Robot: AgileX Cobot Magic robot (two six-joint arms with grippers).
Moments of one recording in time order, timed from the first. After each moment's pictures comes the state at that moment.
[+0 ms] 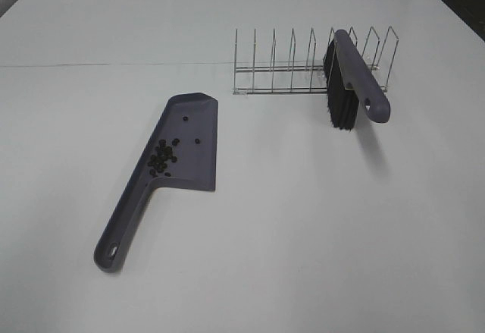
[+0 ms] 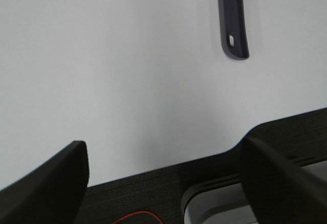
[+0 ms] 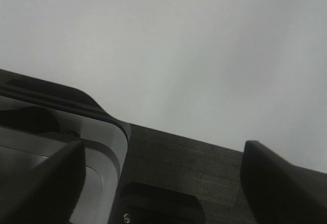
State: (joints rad) left arm -0.53 0.52 -0.60 0.13 1.19 -0.32; right arm 0.29 0.98 -0.73 -0.04 1.21 0.04
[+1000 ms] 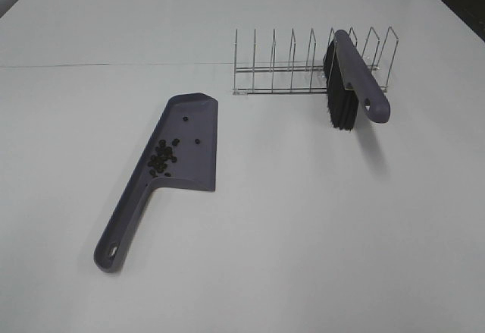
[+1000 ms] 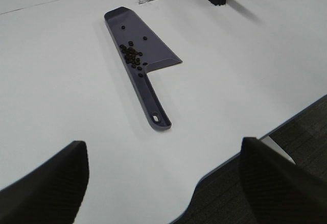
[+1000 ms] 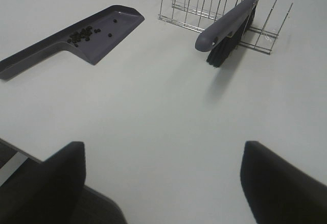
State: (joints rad) left arm -0.53 0.05 -0.50 -0.06 1.06 -0.01; right arm 0.29 0.00 -0.50 0.12 1.06 -0.19
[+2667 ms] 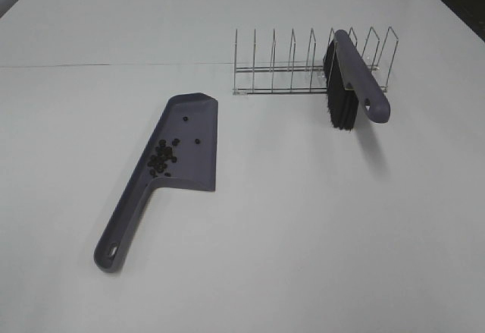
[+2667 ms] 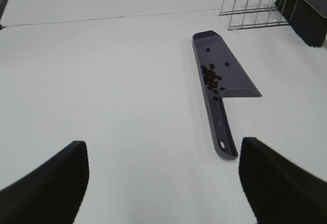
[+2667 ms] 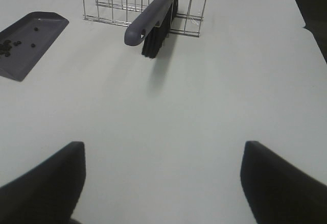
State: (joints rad) left arm -0.11 0.00 -0.50 -0.07 1.04 0.00; right arm -0.01 0.00 -0.50 0.12 1.07 -0.19
